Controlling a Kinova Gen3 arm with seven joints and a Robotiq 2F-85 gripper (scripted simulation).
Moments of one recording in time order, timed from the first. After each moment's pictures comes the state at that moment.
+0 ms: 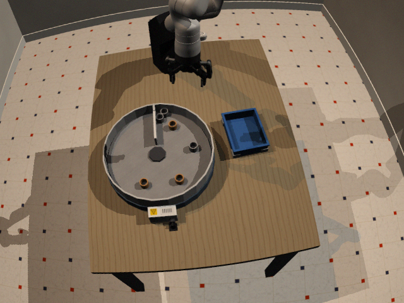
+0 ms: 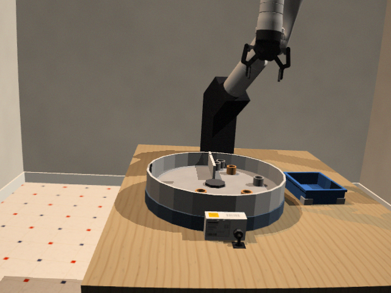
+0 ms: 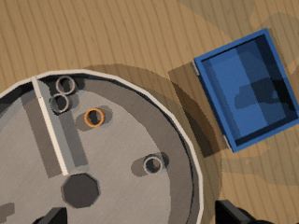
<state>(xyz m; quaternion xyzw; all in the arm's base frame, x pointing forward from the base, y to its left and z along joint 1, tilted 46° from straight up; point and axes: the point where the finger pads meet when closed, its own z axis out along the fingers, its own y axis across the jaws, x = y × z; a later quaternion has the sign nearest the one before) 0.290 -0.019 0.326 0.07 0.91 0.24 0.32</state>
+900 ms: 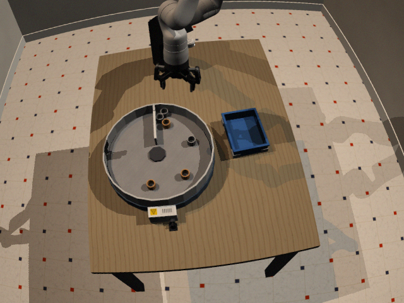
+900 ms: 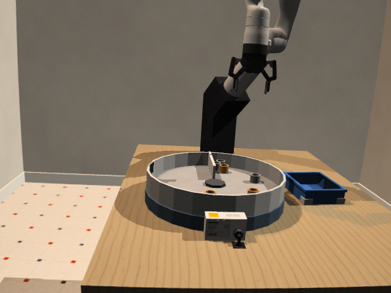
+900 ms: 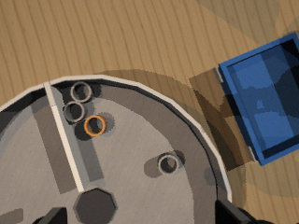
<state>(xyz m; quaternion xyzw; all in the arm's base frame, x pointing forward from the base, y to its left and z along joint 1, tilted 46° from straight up) 0.308 -0.031 0.274 0.07 0.92 0.25 0.31</state>
